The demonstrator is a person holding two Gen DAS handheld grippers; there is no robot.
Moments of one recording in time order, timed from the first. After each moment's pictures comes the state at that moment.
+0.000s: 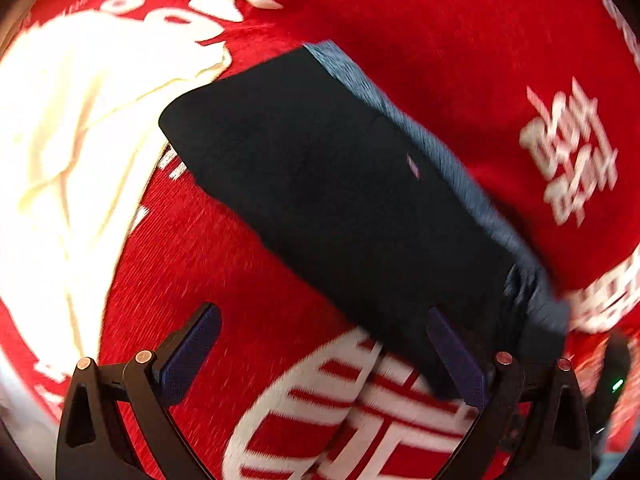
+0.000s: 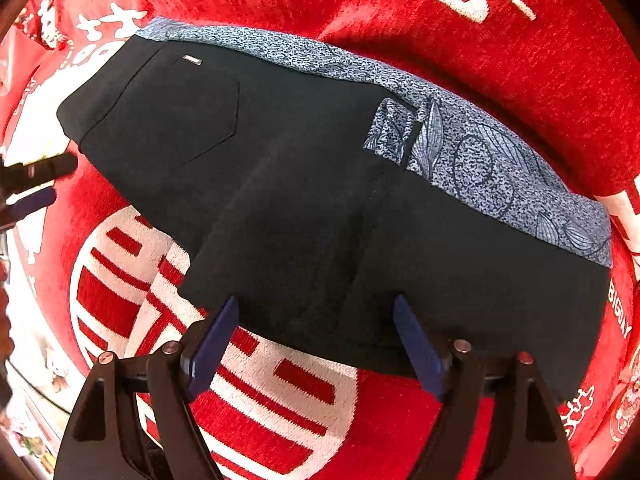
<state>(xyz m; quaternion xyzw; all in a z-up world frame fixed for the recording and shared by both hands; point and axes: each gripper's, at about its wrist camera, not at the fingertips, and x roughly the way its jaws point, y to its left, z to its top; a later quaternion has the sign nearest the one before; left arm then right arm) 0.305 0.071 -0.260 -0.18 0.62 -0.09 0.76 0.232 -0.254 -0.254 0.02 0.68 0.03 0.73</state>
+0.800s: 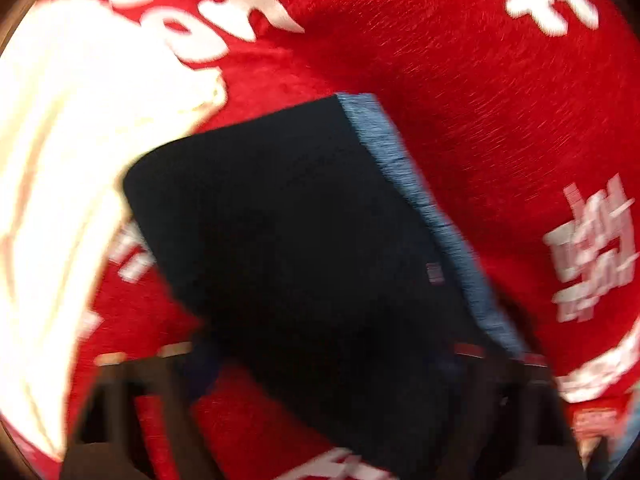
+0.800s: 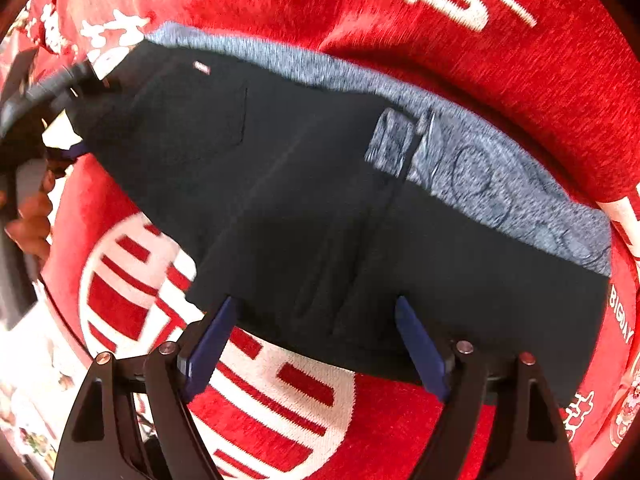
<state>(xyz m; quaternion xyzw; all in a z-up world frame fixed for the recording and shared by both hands) 0.366 0.058 -0.284 -0.18 0.60 -0.03 0.78 0.250 -0.268 -0.237 0.04 0.68 0.03 0.73</state>
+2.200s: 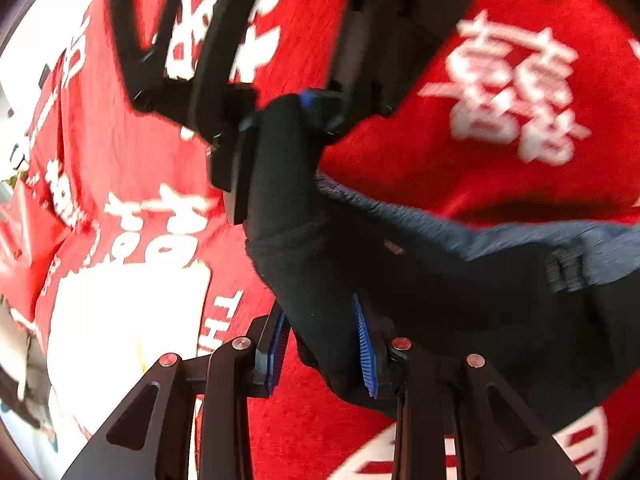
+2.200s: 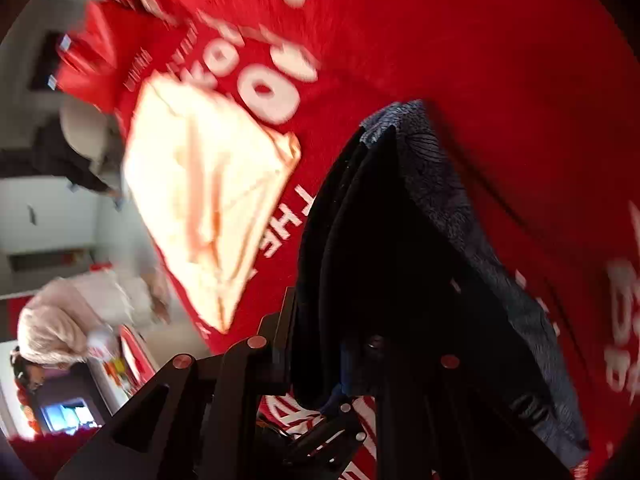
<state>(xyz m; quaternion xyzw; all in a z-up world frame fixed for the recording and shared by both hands) 0.293 -0.064 -0.183 0.19 0.42 -0.10 0.88 0.439 -0.150 -0.165 0.11 0.71 0.28 0.64</state>
